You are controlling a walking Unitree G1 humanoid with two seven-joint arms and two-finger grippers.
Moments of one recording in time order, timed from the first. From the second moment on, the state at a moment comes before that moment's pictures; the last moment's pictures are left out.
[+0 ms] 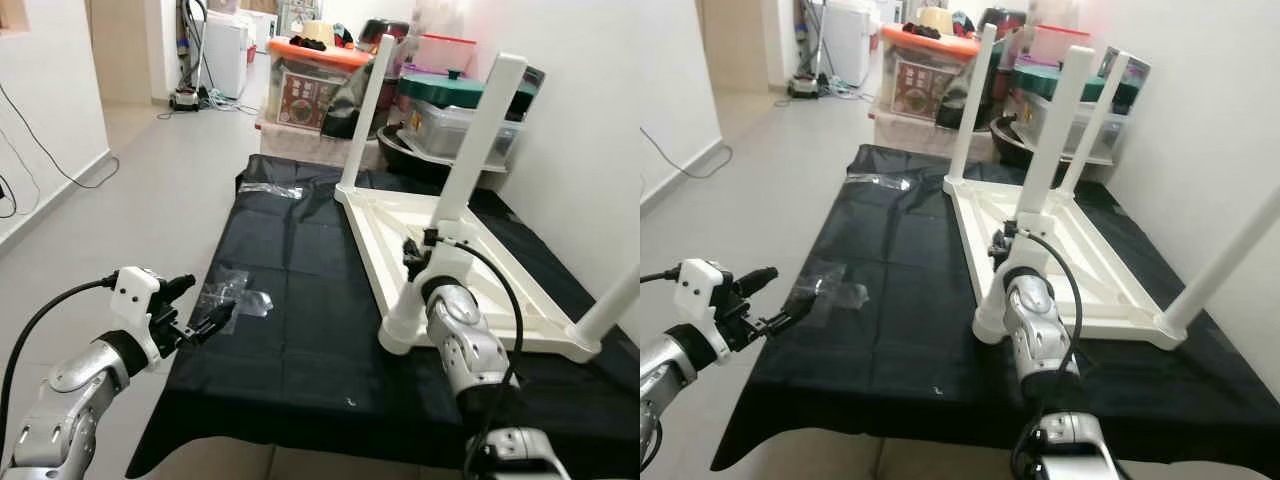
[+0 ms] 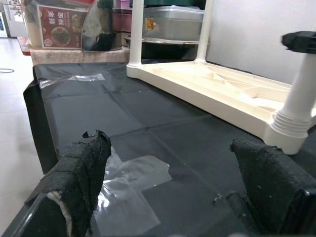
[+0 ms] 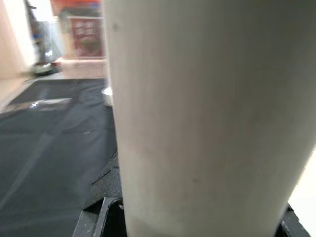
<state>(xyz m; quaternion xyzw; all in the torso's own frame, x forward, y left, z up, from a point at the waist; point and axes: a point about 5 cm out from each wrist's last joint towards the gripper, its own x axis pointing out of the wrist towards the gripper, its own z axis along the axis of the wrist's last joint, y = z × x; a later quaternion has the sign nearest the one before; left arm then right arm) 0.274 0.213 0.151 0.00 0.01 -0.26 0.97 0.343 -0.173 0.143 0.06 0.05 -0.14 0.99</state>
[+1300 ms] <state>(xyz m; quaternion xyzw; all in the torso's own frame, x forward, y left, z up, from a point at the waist) 0.277 0.212 0.155 0.01 0.01 -0.26 0.97 0.328 -0.144 0.141 0.10 0.07 -0.11 0.99</state>
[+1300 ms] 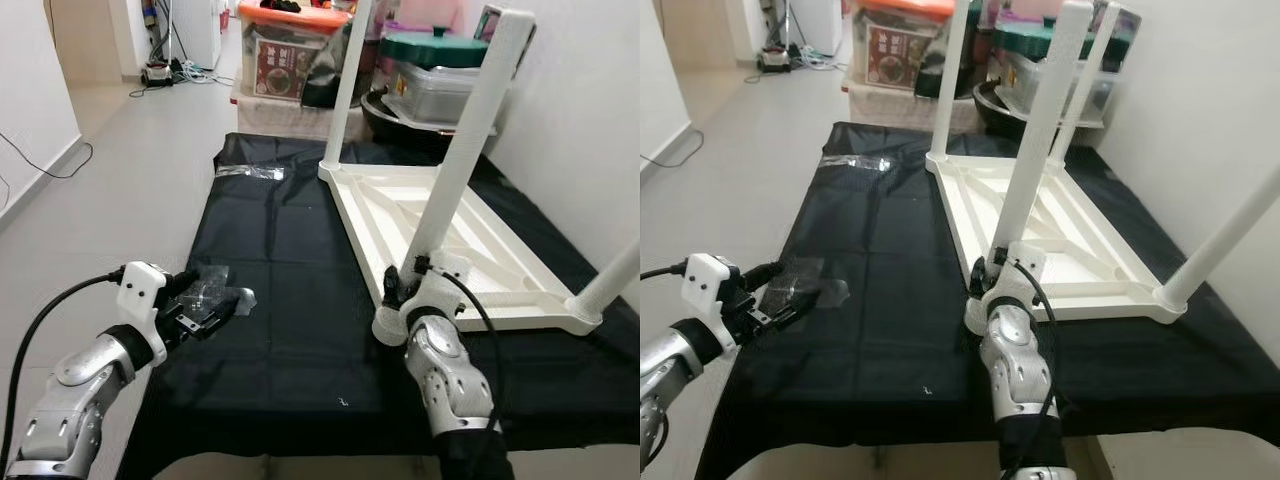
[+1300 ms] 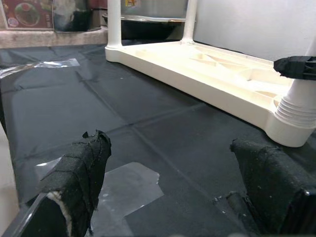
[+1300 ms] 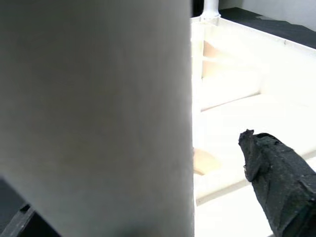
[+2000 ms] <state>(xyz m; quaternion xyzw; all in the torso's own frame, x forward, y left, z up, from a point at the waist) 0.277 0.211 0.151 0.01 0.02 -0.27 0.96 0.342 -0.159 0.202 0.06 -0.02 -0.05 1.00</state>
